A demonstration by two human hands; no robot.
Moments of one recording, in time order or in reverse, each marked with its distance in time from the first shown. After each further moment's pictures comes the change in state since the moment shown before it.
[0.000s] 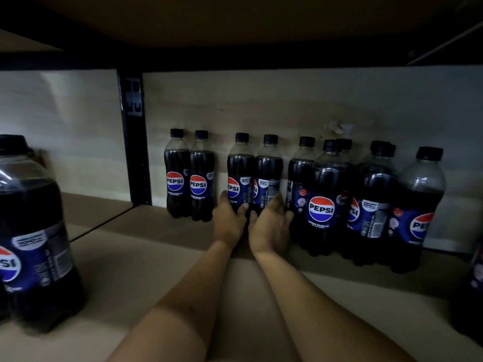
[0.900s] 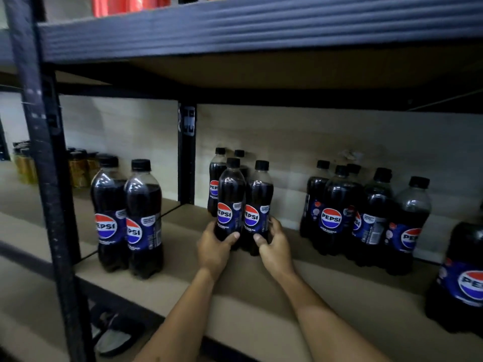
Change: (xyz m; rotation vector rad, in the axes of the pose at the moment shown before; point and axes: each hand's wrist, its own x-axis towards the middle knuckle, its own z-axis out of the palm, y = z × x) left_hand -0.093 -0.001 -0.124 -0.056 0.130 -0.103; right_hand -0.086 -0.017 -0.044 0.733 -0.342 -0.127
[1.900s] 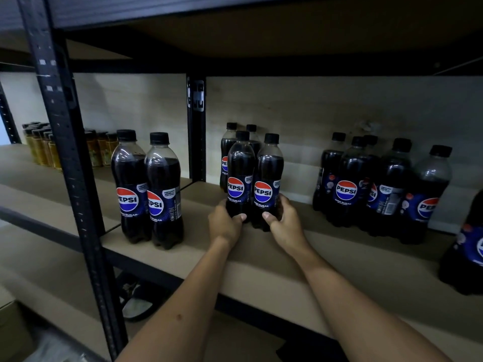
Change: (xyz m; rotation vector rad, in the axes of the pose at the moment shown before) left_hand -0.003 0.000 -0.018 0.170 -0.055 -0.060; right_hand -0.013 -0.006 0.004 -0.042 -0.076 -0.066
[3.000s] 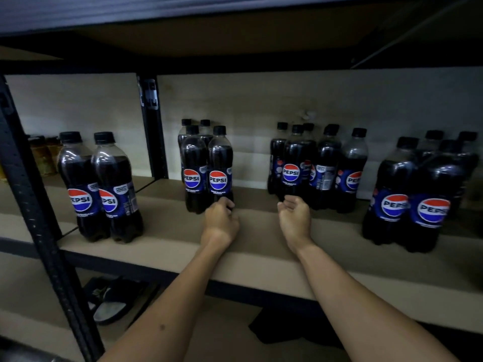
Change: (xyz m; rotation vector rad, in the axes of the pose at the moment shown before) left_hand -0.067 0.042 0.044 0.242 -0.155 0.209; right_hand -0.049 -0.005 -0.103 0.051 0.437 0.341
